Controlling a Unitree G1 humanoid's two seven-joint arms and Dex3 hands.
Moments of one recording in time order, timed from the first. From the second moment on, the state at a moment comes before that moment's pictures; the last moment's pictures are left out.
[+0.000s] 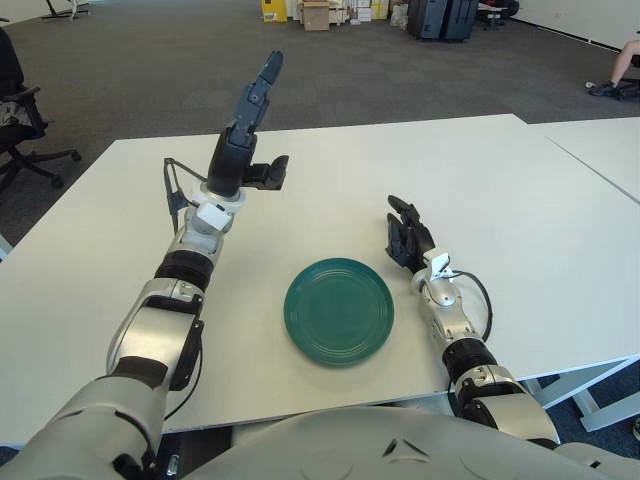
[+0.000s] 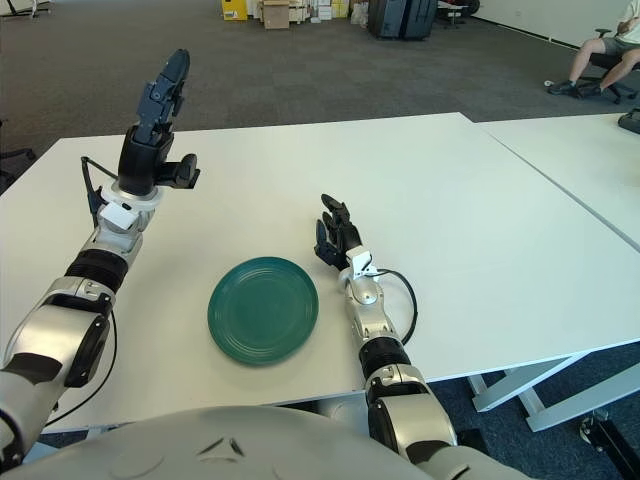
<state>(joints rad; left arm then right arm) -0.61 0.31 -0.08 0.78 0.11 -1.11 0.04 -0.25 0.03 0.03 0.79 -0.05 -0.43 0.02</state>
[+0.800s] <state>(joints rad) -0.58 0.29 -0.04 0.70 0.14 -1.02 0.02 -0.25 0.03 0.02 0.79 -0.05 -0.43 0.02</state>
